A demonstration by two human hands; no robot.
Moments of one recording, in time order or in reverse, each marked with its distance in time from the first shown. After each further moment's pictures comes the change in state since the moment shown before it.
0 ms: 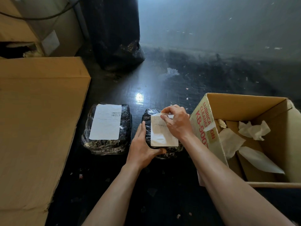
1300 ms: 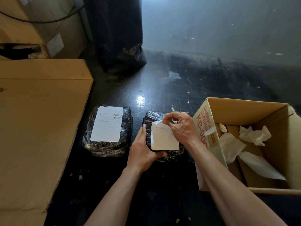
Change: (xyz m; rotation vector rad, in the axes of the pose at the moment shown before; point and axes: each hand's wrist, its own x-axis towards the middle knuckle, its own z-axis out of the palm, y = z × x) left_hand -0.002 0.002 0.001 0.025 0.029 -0.011; right_hand -0.008 0.002 -0.018 0.158 -0.028 0.035
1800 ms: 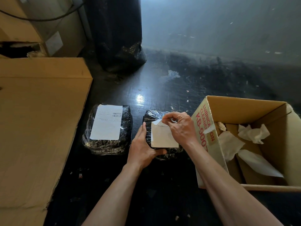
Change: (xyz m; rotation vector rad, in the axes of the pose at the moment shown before) left_hand 0.000 0.006 -0.003 -0.018 -0.018 -0.008; right_hand -0.012 -0.010 0.001 0.048 0.038 -0.031
